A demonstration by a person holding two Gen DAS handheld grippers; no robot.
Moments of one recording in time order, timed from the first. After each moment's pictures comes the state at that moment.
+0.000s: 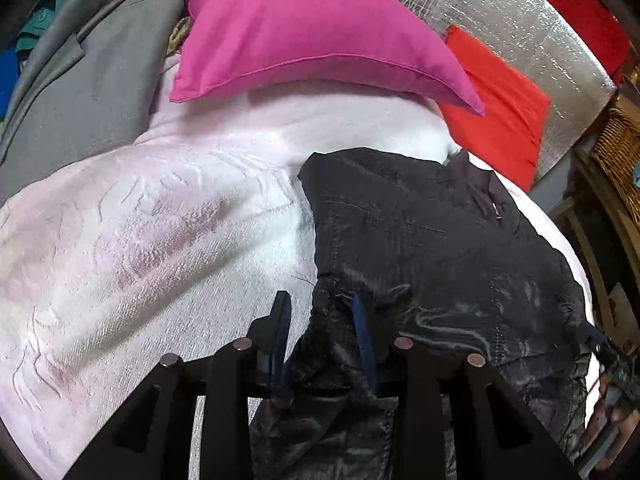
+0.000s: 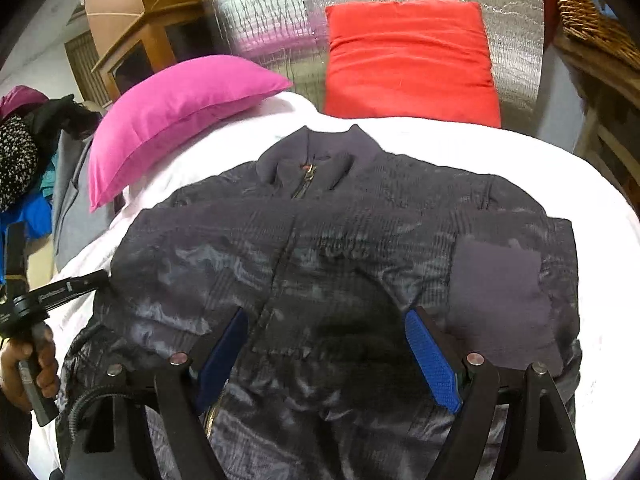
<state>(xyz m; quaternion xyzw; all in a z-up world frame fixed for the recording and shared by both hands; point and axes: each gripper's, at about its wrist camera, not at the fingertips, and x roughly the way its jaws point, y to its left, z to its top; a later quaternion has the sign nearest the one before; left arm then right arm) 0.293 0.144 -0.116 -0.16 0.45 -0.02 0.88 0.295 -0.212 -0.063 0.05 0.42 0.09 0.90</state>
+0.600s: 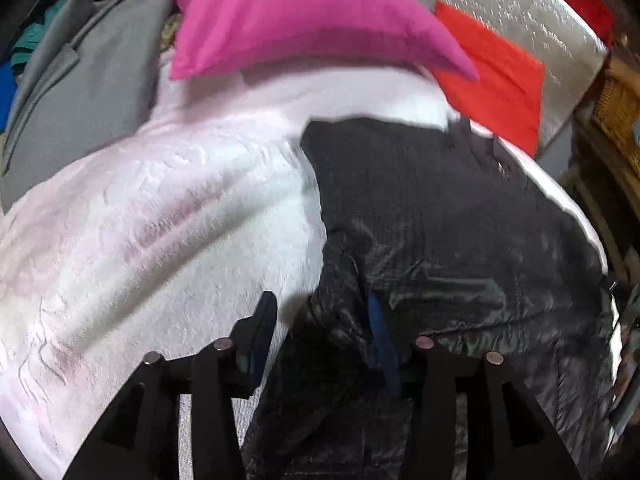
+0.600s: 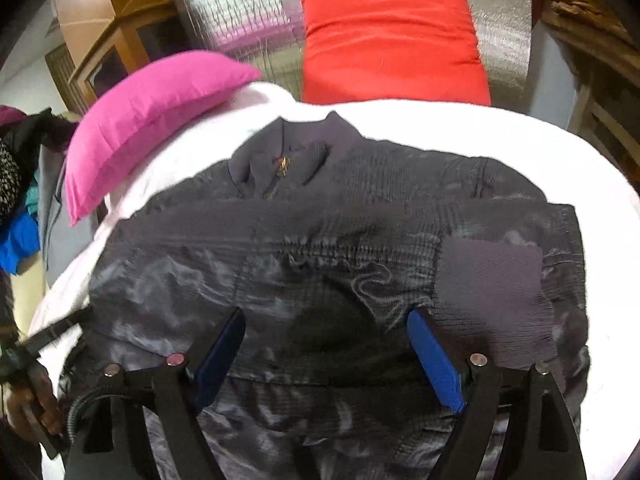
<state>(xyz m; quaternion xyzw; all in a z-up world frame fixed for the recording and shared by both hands) 0.273 0.139 -0.133 -0.12 0.46 -0.03 0.88 0.314 -0.217 -0.070 0.06 0.43 0.08 0.89</state>
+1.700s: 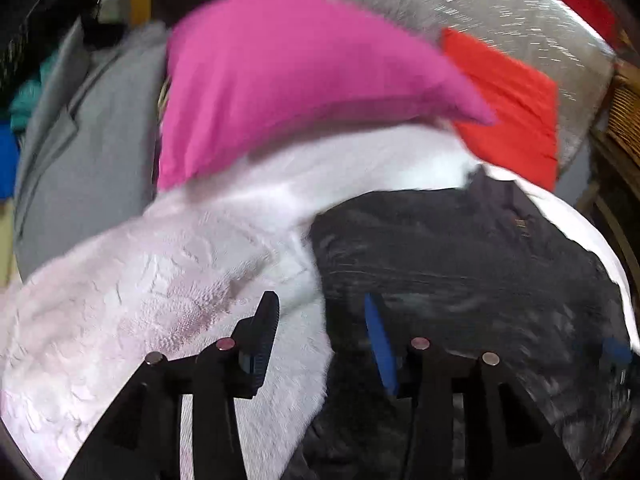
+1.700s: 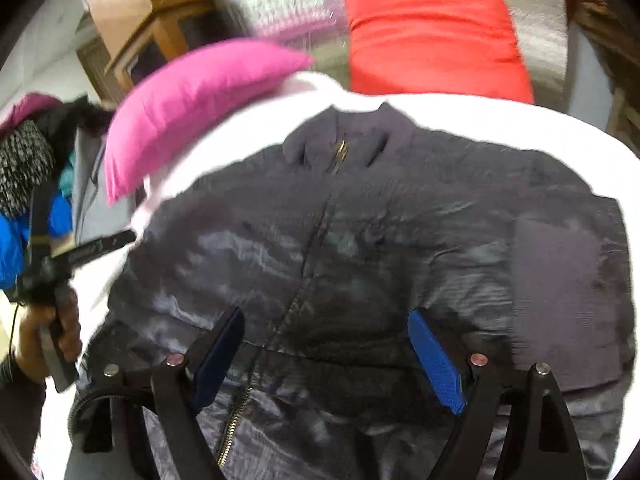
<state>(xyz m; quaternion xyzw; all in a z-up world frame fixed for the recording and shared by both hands) 0.301 0.125 -0.088 -0.06 0.40 0.02 0.92 0.292 -0.211 -0.074 0.08 0.42 0.13 0.90</state>
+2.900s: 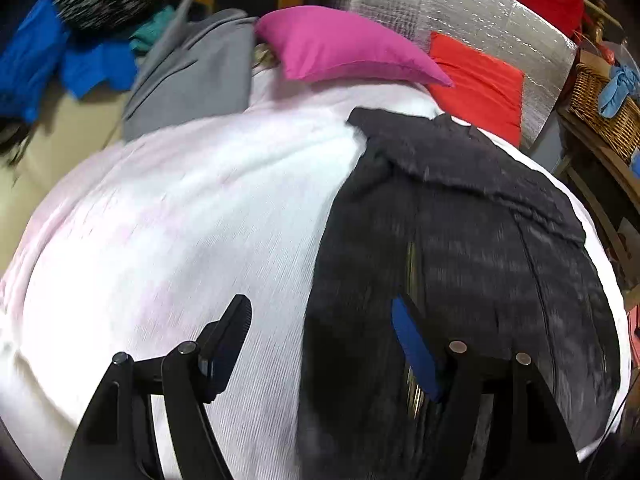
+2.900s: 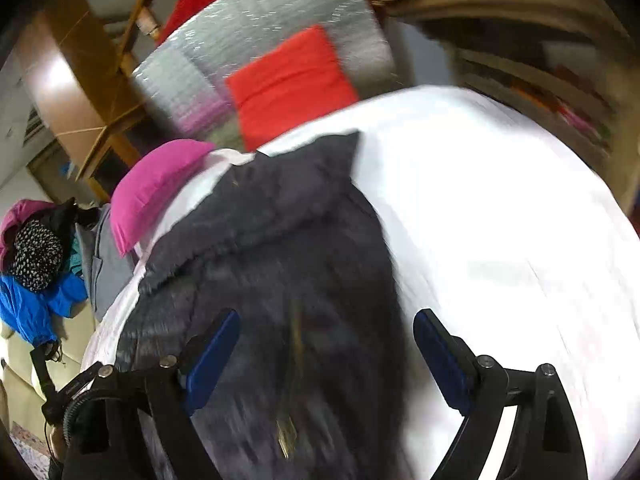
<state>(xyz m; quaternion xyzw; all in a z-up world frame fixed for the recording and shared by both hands) 0.037 0.149 -0.102 -0.09 0.41 0.04 0.91 -0.004 -0.365 -0.057 0.23 0.37 0.00 0.90</state>
